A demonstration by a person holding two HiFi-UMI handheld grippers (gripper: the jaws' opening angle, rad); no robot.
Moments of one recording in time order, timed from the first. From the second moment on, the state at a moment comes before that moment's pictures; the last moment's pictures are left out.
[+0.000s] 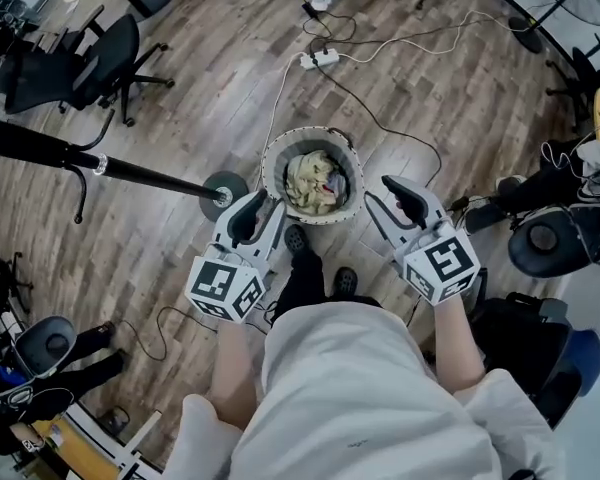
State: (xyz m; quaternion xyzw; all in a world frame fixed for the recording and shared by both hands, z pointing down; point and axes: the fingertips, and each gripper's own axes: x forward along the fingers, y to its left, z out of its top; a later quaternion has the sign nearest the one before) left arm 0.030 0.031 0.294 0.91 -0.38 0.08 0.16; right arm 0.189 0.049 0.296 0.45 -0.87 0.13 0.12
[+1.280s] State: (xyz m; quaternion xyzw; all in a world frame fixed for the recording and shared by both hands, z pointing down) left arm 0.014 -0.080 0.406 0.92 -0.30 0.16 0.22; right arm 0.142 -0.044 0.413 0.47 -0.83 0.20 0.22
